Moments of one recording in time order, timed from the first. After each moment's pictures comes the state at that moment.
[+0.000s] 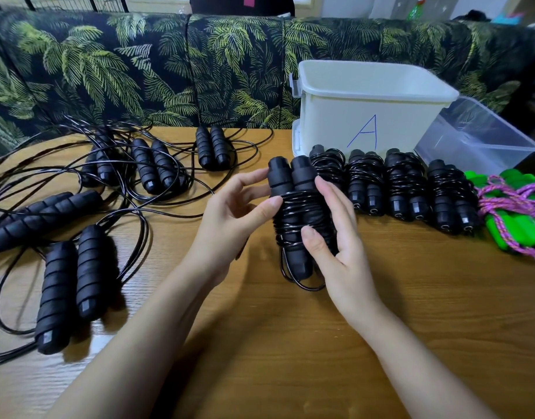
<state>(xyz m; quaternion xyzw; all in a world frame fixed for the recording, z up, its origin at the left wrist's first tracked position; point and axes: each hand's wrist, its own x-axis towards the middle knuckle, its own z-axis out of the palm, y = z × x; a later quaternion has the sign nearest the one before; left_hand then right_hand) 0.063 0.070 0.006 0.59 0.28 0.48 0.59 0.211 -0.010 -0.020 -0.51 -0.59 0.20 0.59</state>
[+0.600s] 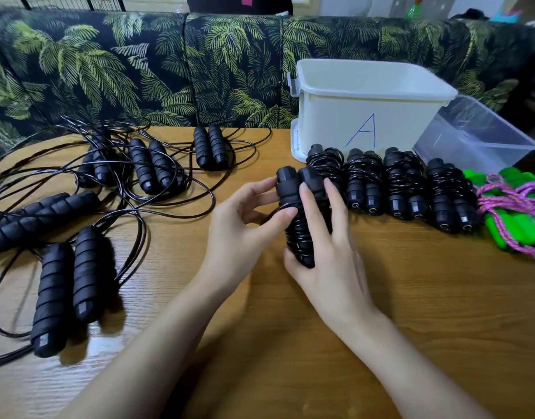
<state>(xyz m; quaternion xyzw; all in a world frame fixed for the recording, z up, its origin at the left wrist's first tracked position) 0.076 0.059 -0.002 0.64 0.34 0.50 0.47 0.204 -0.011 -0.028 -0.66 -0.64 -0.04 0.38</state>
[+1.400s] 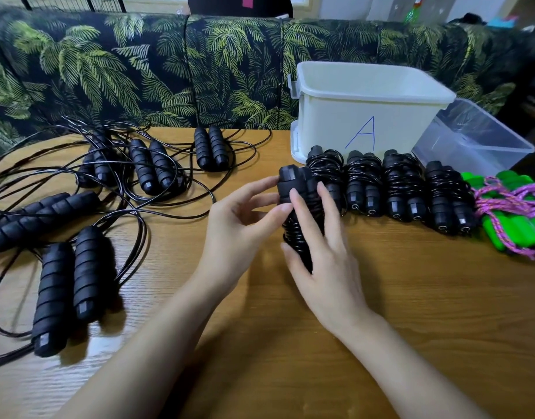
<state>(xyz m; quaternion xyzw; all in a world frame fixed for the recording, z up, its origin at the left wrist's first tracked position) 0.075 0.057 0.001 0.60 0.32 0.51 0.53 0.203 -0.010 -0.036 -0.63 -0.66 -0.03 0.41</state>
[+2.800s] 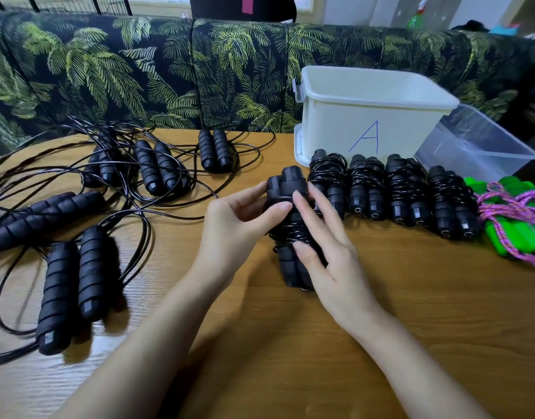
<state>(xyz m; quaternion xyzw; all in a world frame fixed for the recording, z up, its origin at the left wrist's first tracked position) 0.067 0.062 0.008 0.59 0.34 0.49 0.55 0.209 -0.012 -0.020 -0.54 -0.67 0.14 0.49</state>
